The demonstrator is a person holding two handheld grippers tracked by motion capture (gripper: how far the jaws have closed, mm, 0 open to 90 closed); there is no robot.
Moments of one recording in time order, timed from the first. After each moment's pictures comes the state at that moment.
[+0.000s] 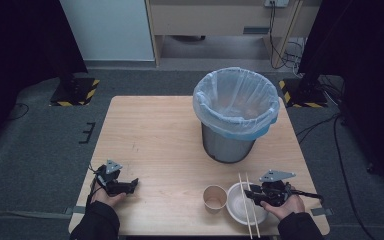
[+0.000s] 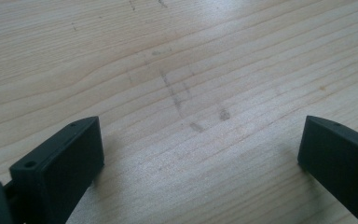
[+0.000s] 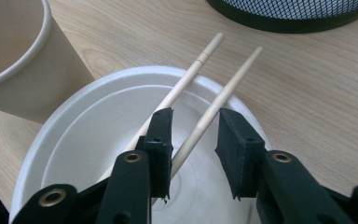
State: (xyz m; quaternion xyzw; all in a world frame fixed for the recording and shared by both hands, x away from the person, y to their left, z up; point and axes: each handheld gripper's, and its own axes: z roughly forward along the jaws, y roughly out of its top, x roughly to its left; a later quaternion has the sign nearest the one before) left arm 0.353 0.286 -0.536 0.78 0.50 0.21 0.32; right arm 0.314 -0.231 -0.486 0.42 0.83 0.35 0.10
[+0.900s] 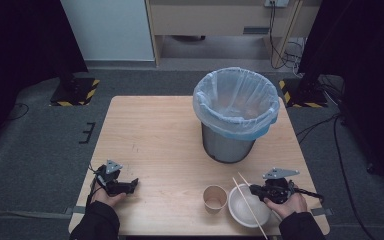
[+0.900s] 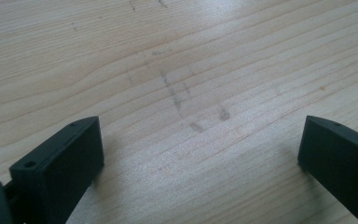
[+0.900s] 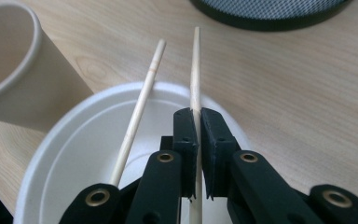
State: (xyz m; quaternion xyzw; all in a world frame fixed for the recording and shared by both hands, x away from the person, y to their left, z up) left arm 0.353 0.286 -0.536 0.78 0.50 0.21 0.32; right arm 0.316 -0.238 -0.478 0.44 0.82 0.35 0.10
